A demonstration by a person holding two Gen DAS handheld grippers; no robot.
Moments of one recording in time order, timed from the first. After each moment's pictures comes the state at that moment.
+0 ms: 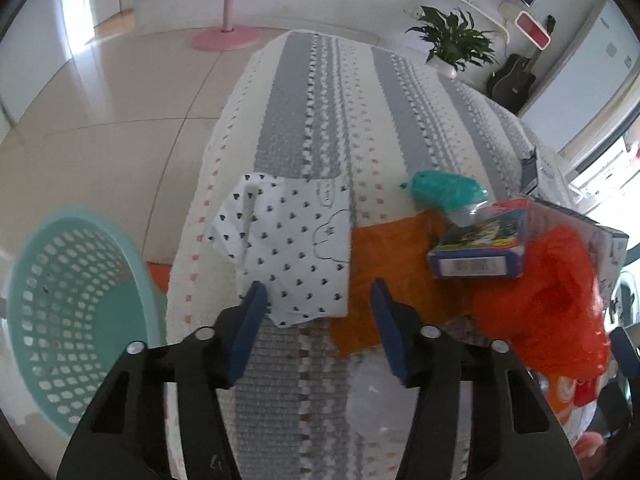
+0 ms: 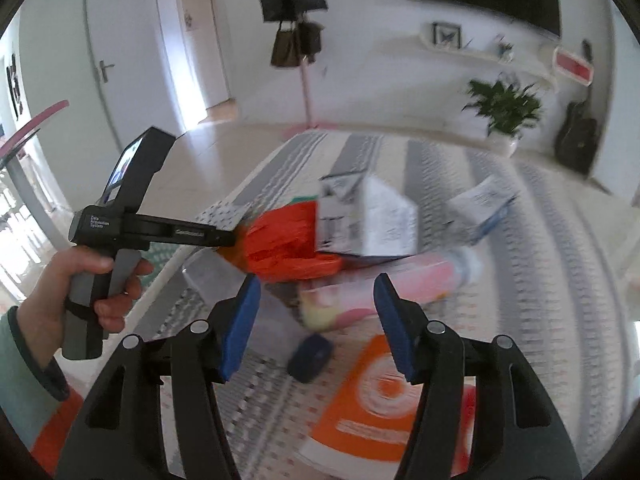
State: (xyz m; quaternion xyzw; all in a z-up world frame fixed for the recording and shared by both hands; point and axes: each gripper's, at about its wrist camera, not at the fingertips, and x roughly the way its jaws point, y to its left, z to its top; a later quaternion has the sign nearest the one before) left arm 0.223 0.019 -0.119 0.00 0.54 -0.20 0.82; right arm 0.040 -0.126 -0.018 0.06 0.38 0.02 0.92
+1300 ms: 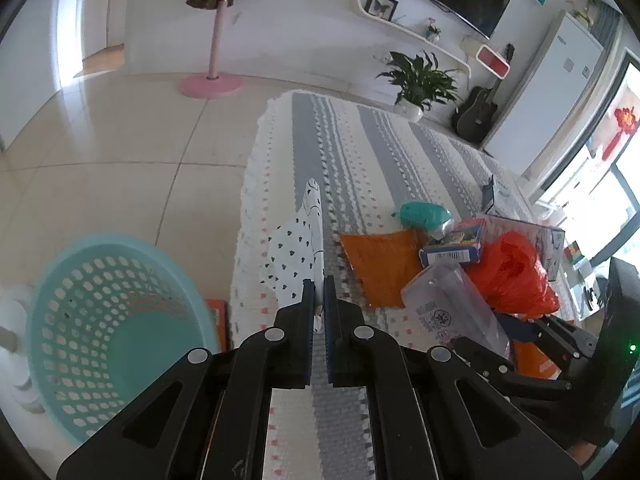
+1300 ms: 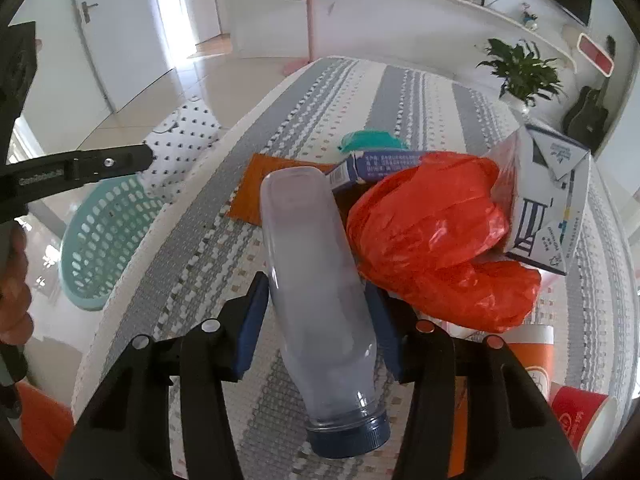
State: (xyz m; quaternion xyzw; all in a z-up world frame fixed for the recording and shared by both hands) left arm 0.190 0.097 -0.071 -0.03 0.45 -0.26 0.85; right arm 0.128 -0.054 -0.077 0.02 0.47 -0.01 0.88
